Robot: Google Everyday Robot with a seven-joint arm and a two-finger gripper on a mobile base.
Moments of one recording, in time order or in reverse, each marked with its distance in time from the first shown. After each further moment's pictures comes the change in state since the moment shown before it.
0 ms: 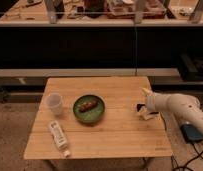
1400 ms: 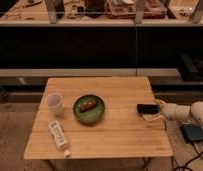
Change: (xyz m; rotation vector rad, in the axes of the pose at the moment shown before) arm 0.134 0.055 0.014 -0.128 -0.251 0.639
